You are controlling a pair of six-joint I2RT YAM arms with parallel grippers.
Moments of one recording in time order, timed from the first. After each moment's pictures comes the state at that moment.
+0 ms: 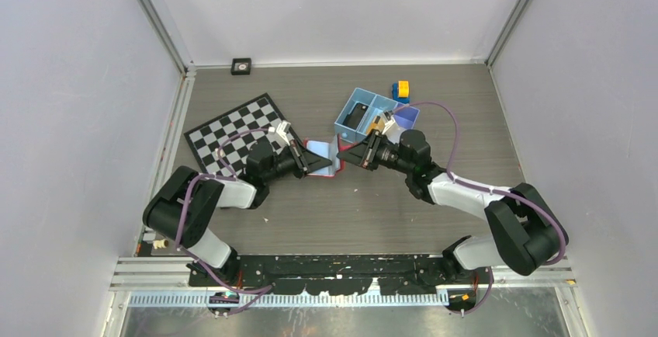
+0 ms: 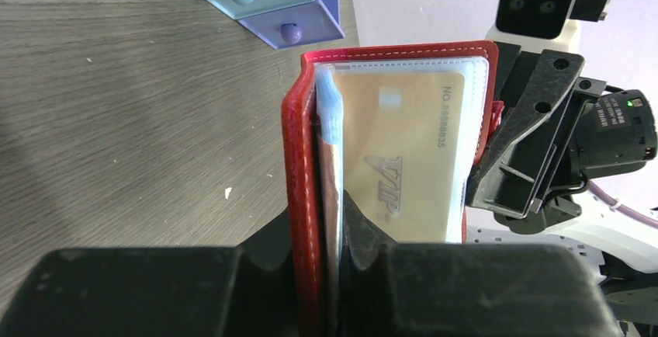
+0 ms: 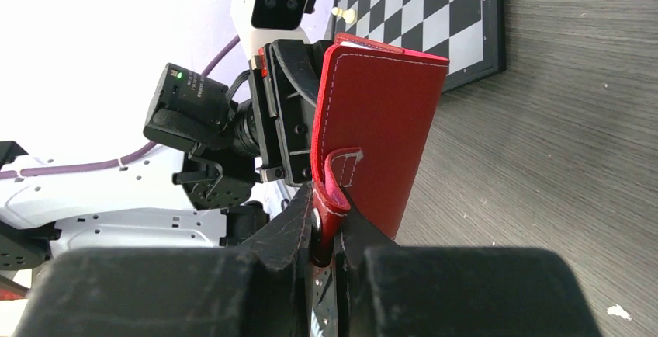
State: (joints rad) left arm -0.47 1.57 0.44 0.96 0.58 -1.14; right arm 0.54 1.36 0.55 0.68 -0.52 1.04
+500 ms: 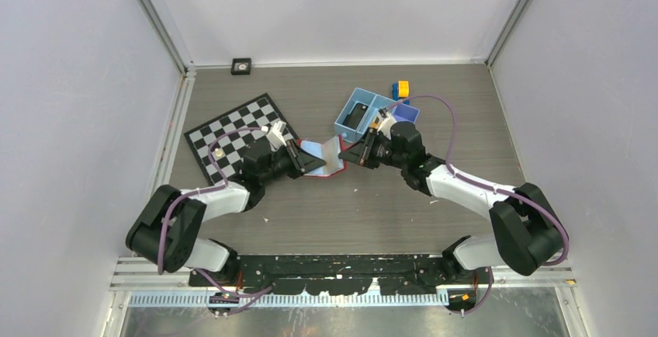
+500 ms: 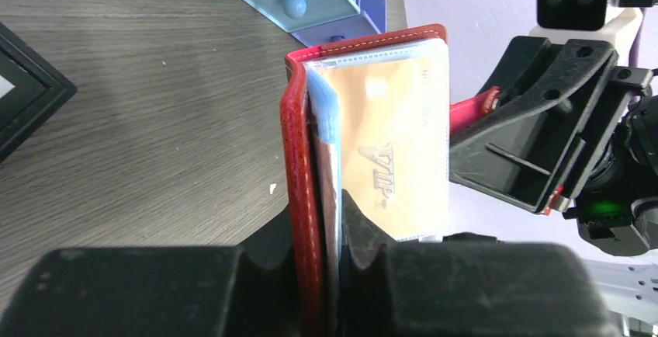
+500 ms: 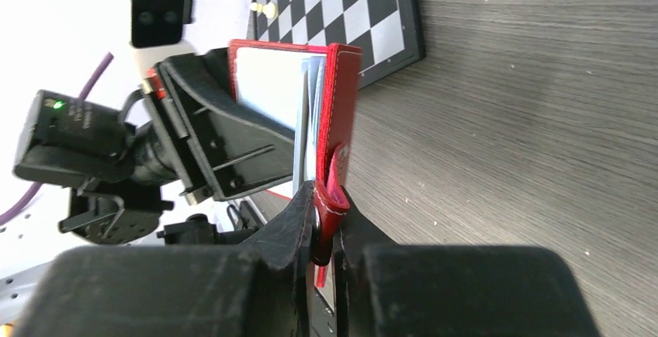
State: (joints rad) left arm -0.47 1.43 0.45 0.71 0.47 -1.00; right arm 0.57 1.36 0.67 0.35 -0.40 0.91
